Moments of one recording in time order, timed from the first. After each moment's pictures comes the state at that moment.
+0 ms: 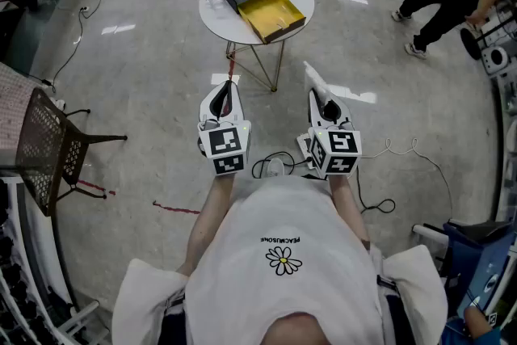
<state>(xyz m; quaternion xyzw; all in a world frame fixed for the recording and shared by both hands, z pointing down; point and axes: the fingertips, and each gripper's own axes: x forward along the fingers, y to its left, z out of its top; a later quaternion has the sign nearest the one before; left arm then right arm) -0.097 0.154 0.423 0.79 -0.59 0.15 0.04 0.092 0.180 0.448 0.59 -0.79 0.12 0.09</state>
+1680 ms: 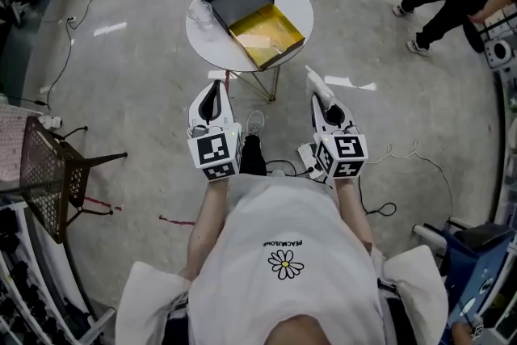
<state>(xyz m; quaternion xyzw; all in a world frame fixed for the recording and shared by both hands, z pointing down) -0.098 0.011 0.420 0.79 -0.60 0.12 0.05 0.118 0.053 0.469 0.58 -0.79 0.16 0.10</state>
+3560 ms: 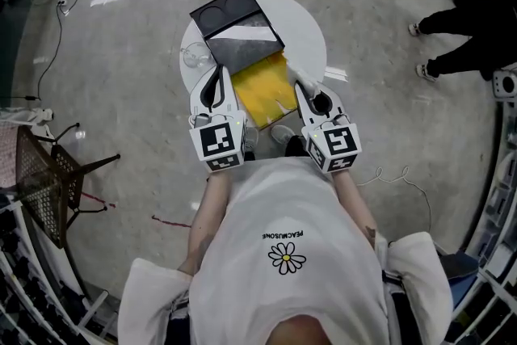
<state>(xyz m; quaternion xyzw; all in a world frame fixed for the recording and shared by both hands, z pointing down) -0.071 -0.230 0.426 0.77 -0.62 0.12 0.07 0.087 -0.198 0.460 0.48 -0.86 0.13 0.12</state>
